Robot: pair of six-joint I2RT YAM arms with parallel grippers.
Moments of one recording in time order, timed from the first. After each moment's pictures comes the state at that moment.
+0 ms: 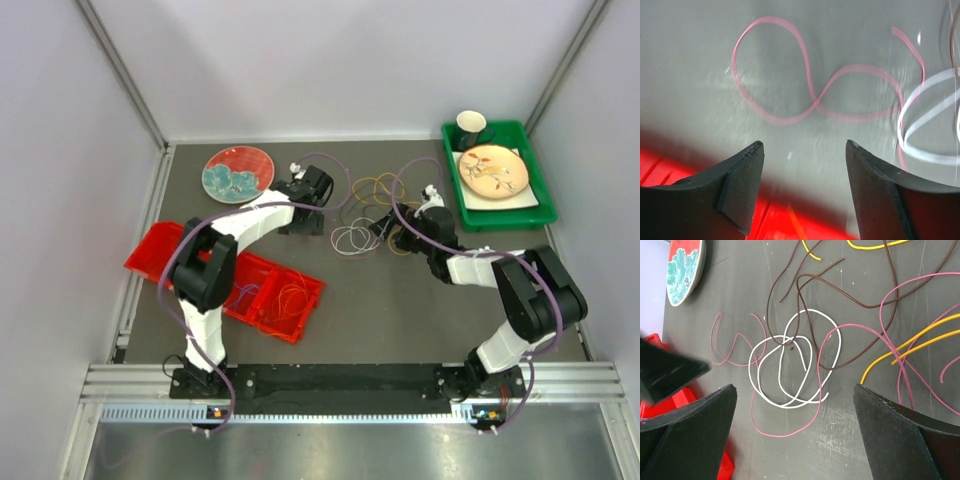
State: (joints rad) left arm -0.59 1.90 1.47 -0.72 -0.34 -0.50; right arm 0.35 1.60 0.60 0.57 -0.20 0.73
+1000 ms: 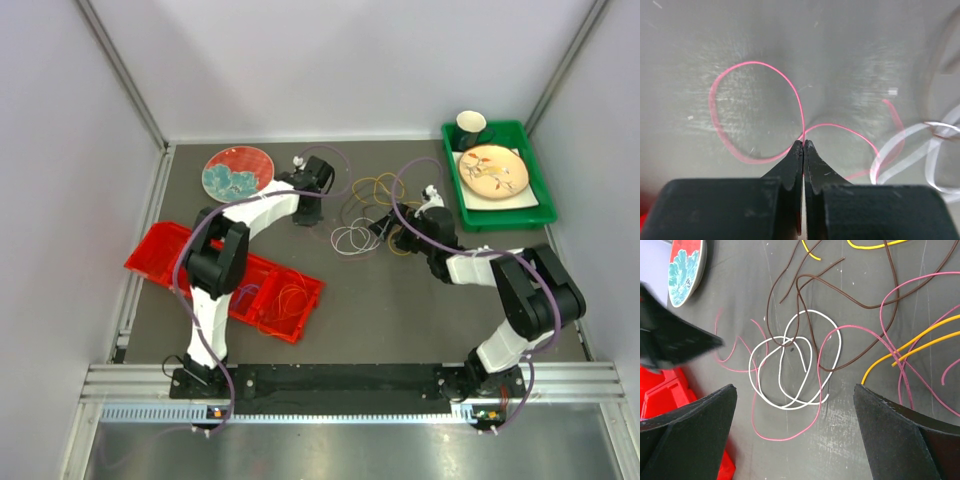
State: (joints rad) left arm -0.53 2.09 1.61 -0.64 -0.25 -0.52; right arm 0.35 1.61 0.60 0.59 -0.20 0.74
